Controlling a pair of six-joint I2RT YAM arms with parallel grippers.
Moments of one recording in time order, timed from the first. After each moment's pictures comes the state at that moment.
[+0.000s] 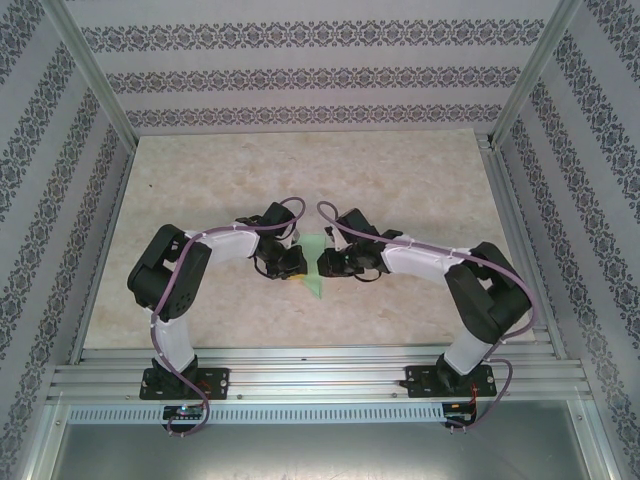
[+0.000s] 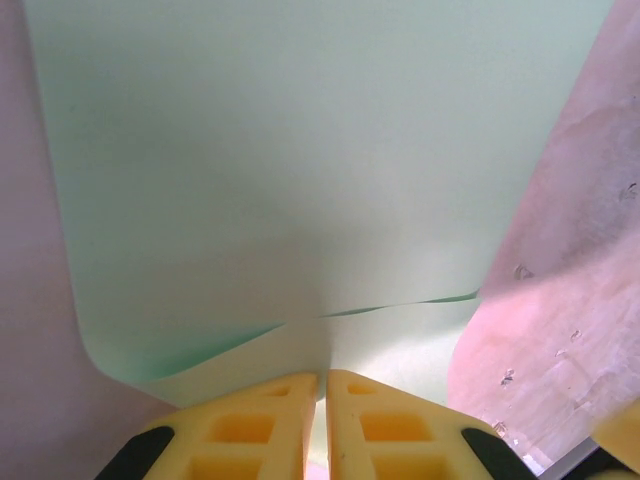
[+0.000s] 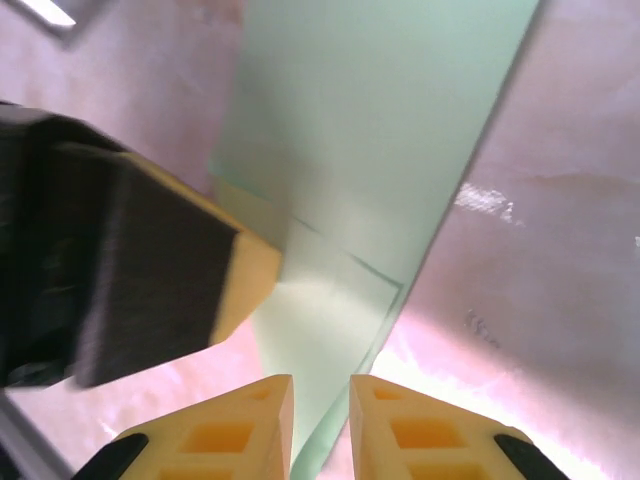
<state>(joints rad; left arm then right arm) -0.55 1.87 1.07 -0.46 0.49 -0.71 0.67 1.65 0.93 -0.30 -0.34 0.50</state>
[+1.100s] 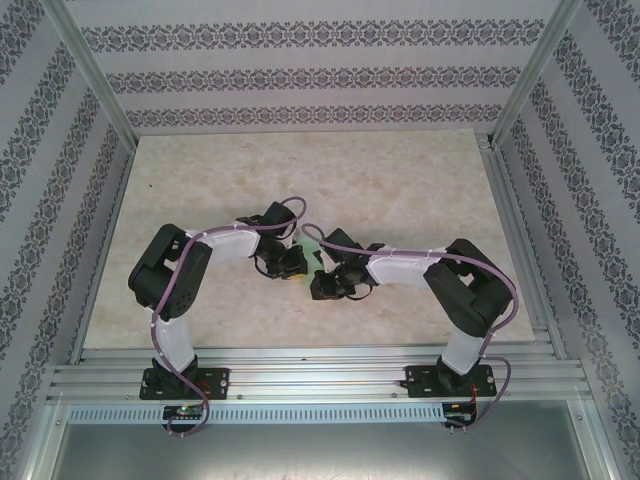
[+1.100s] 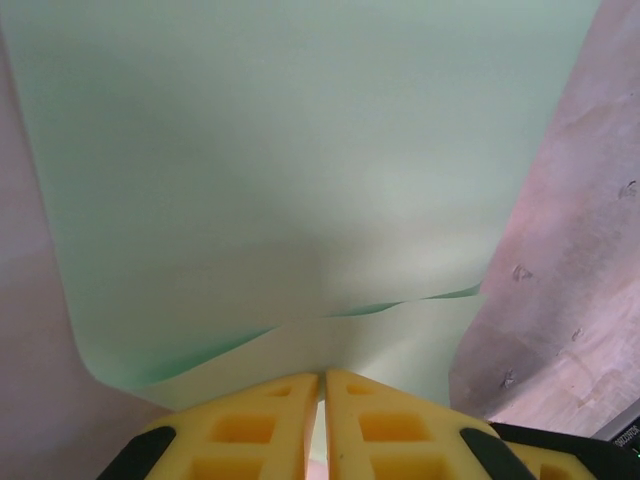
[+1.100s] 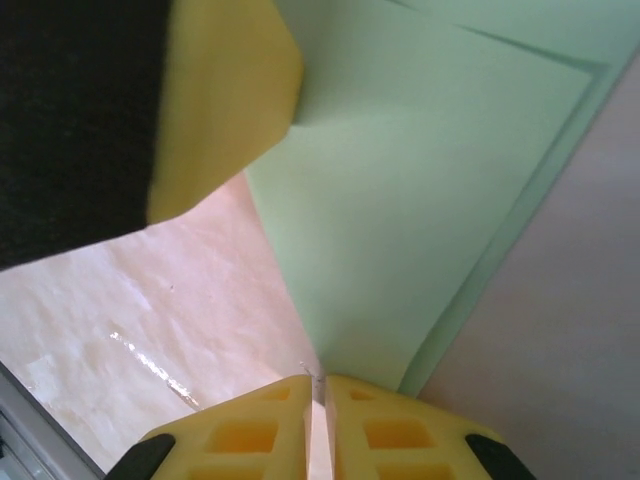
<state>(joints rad) -0.55 1.88 1.08 -0.47 0.48 -0.69 0.77 1.76 0.89 -0.28 -0.41 0.58</state>
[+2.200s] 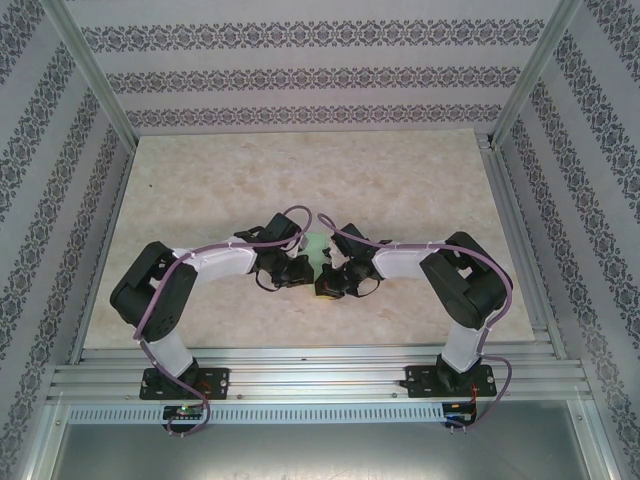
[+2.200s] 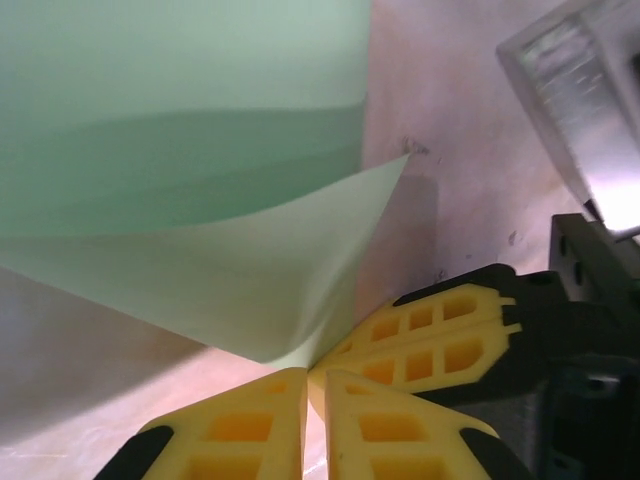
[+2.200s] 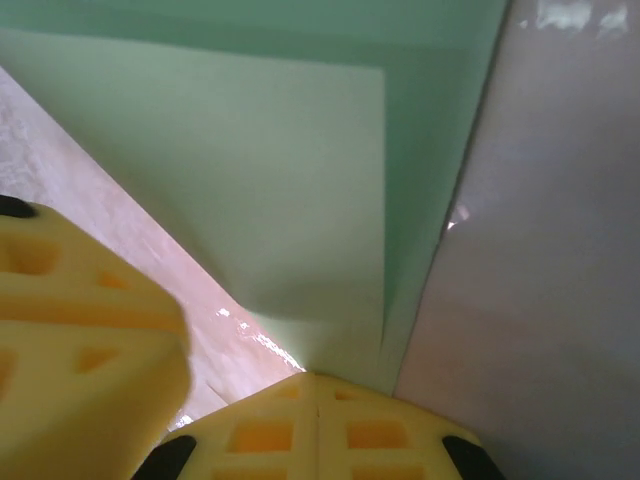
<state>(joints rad) -0.65 1.73 0.95 -0.36 0.46 -0.72 0.68 1.81 0.87 -0.22 -0.60 0.71</state>
